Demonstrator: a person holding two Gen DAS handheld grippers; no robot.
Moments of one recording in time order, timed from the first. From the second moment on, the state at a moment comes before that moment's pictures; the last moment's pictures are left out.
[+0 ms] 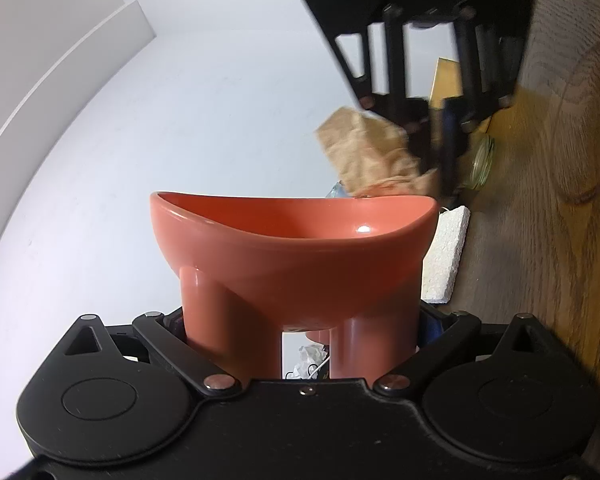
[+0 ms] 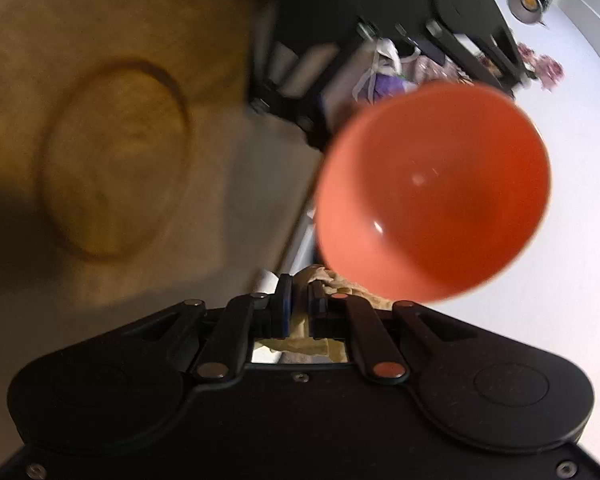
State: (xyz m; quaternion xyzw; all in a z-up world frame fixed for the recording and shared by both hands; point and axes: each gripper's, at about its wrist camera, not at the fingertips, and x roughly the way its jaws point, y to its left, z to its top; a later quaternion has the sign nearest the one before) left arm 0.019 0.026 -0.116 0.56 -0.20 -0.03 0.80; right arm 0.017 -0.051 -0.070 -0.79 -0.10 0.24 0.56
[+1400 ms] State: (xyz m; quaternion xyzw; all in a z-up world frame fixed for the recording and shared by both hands) left arm 0.027 0.033 -0.114 0.57 -0.21 -0.02 0.80; right arm -0.041 -0.018 0.012 -0.74 -0.24 0.22 0.59
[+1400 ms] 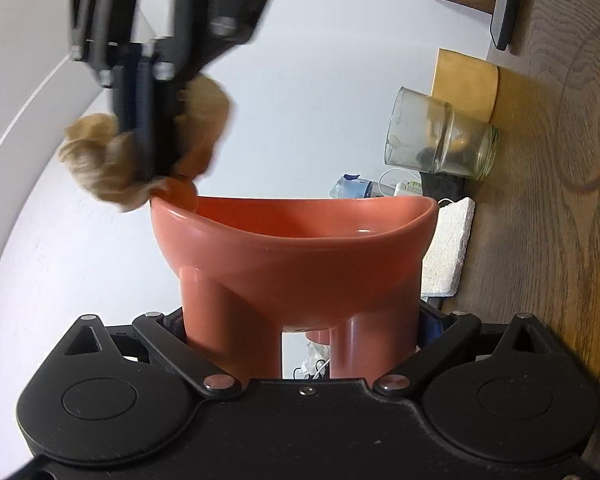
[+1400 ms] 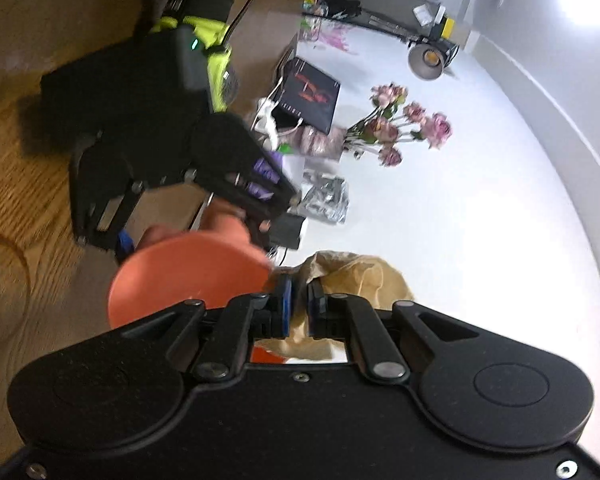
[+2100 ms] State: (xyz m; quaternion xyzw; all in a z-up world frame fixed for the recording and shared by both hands) left arm 0.033 0.023 -0.119 0.57 -0.21 -0.01 0.79; right arm -0.002 -0.009 -0.005 -0.74 -0.22 0.21 0.60
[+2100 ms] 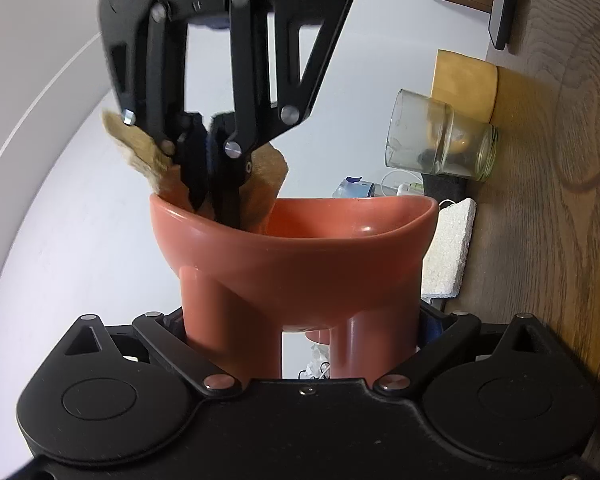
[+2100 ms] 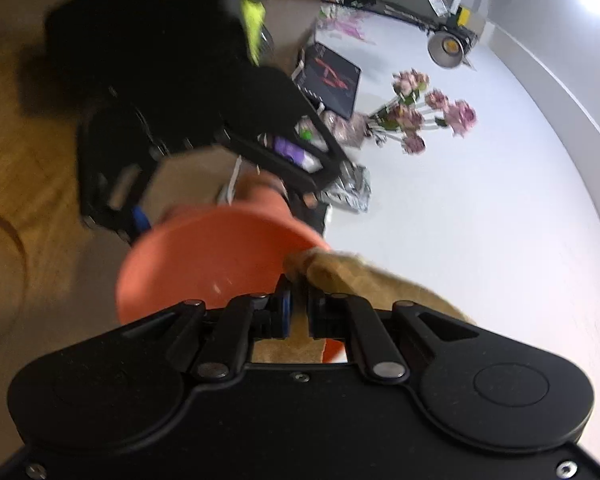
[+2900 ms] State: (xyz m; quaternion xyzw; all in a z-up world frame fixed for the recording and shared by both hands) left arm 0.022 0.016 -0.129 0.57 -0.22 -0.01 0.79; right arm -0.028 -0.013 -0.056 -0.75 -0.18 0.27 0.58
